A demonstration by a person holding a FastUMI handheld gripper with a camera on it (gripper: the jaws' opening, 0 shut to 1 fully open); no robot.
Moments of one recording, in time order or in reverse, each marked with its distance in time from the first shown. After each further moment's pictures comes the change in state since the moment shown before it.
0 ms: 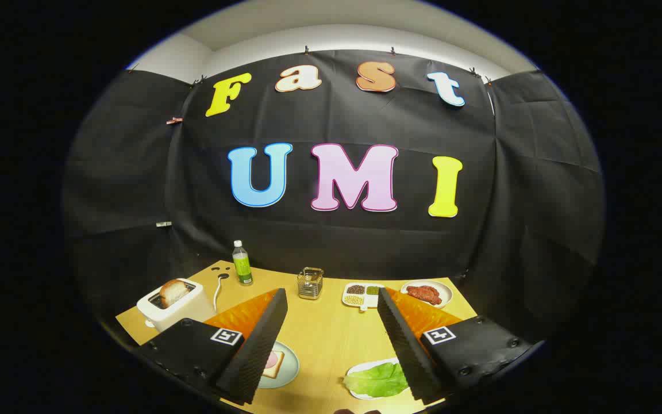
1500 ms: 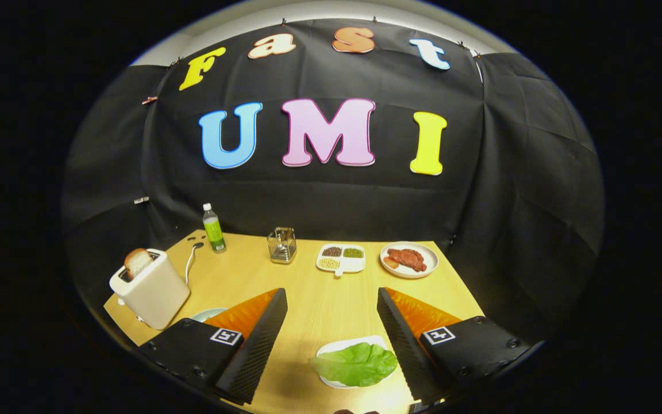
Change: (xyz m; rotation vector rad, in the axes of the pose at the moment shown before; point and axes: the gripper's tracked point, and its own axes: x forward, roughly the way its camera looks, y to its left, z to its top) arm 0.030 -0.062 -0.098 0.037 0.239 -0.050
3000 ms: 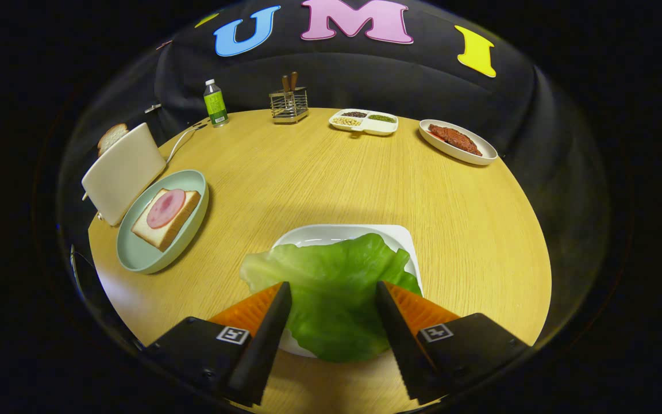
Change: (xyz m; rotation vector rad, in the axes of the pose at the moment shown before) arm 0.064 -0.033 -0.226 -0.114 0.477 0.183
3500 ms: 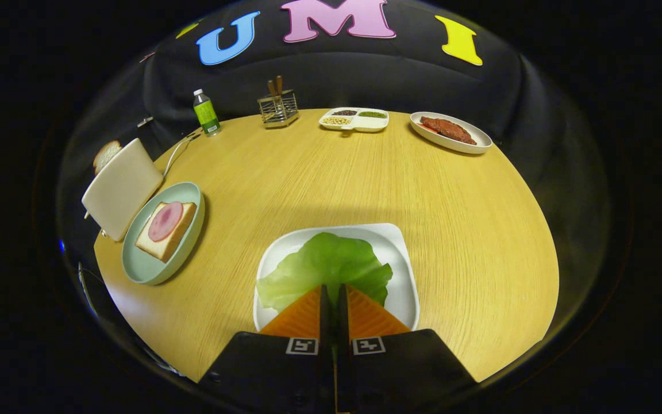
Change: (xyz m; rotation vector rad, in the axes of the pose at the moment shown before) arm -0.001 -0.007 0.002 0.088 0.011 0.022
